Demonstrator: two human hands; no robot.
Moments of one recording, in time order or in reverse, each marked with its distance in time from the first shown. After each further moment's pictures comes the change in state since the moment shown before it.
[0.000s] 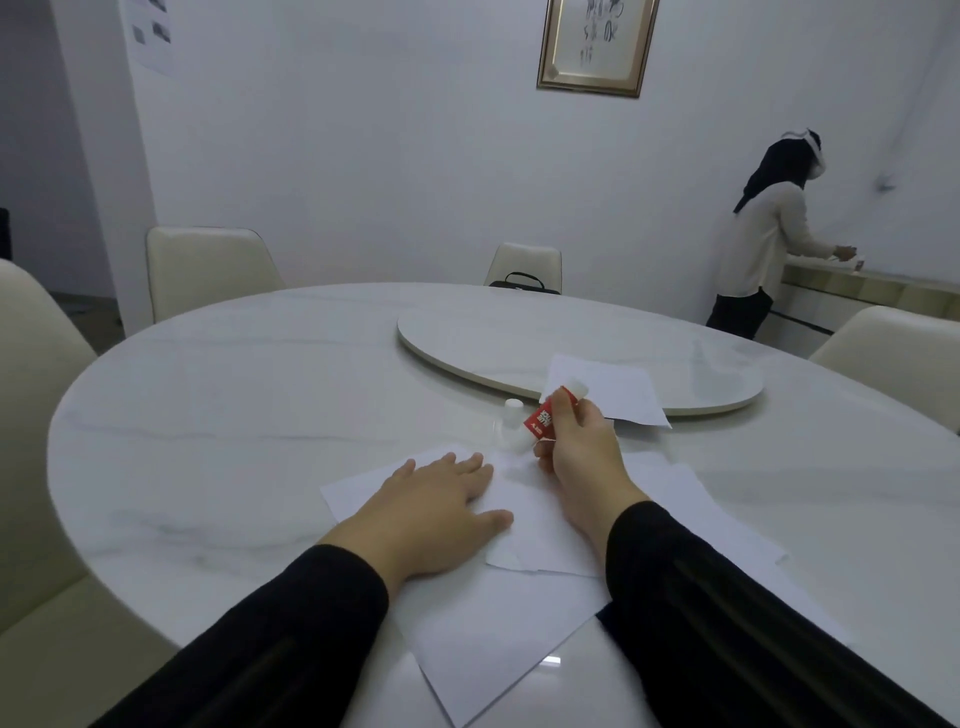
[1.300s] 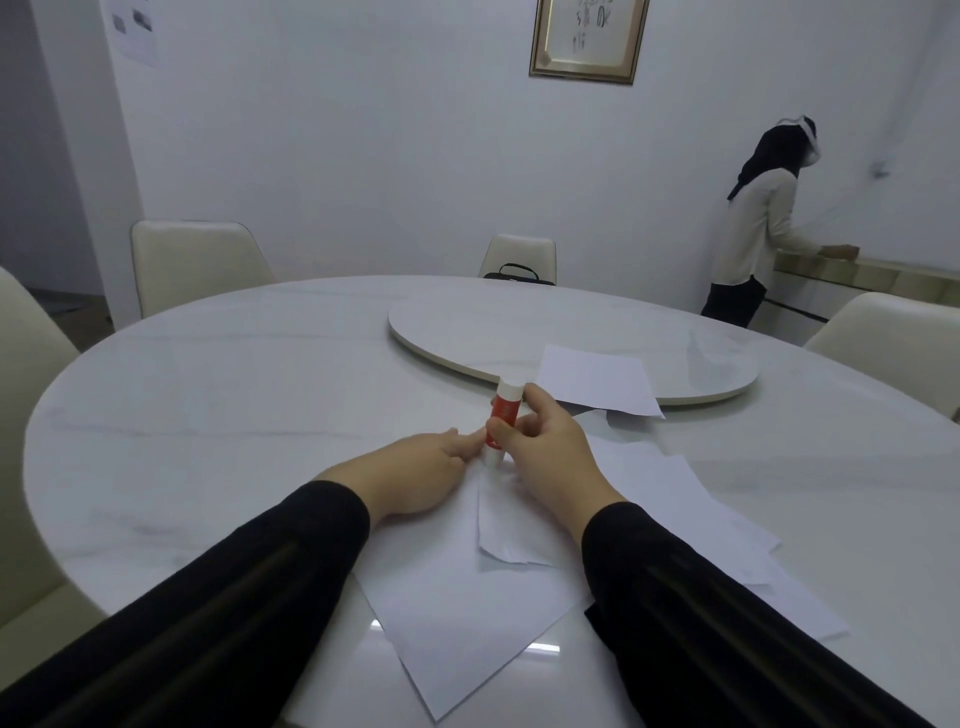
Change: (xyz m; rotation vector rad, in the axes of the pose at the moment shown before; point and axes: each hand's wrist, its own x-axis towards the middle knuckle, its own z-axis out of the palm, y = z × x) left_hand 0.031 -0.016 -0.018 -0.265 -0.082 0.070; right_hand -0.014 0.001 0.002 -0.388 -0.249 -0.224
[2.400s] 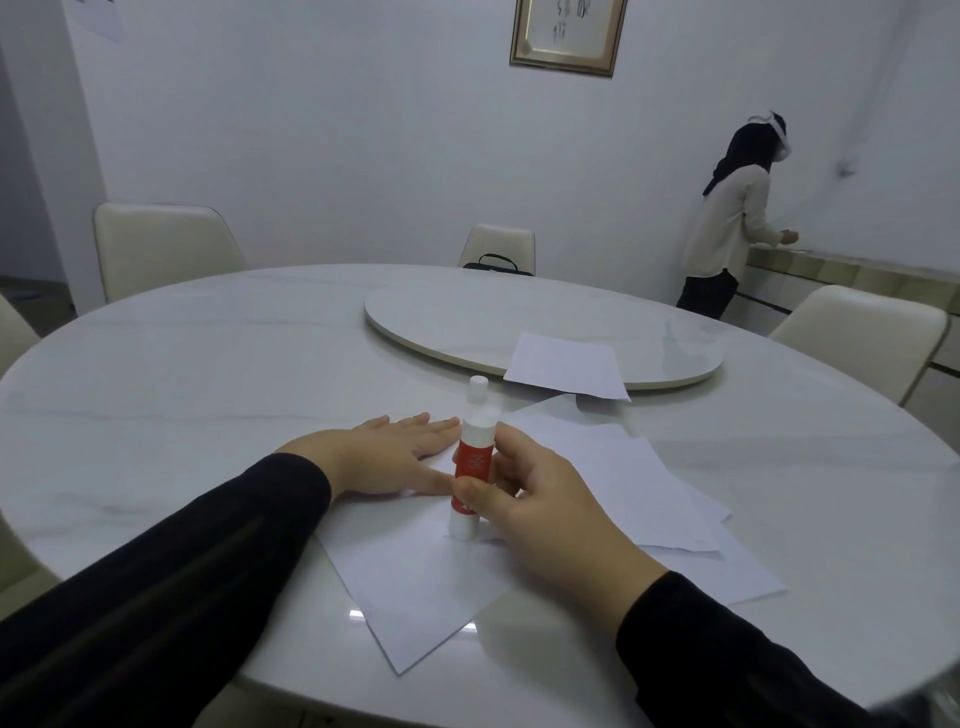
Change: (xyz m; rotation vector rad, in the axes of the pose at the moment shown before) left_hand -0.002 0.000 -0.005 0.358 -0.200 0.035; right_hand -0.083 -0.027 -0.017 -0.068 -0.222 -0.135
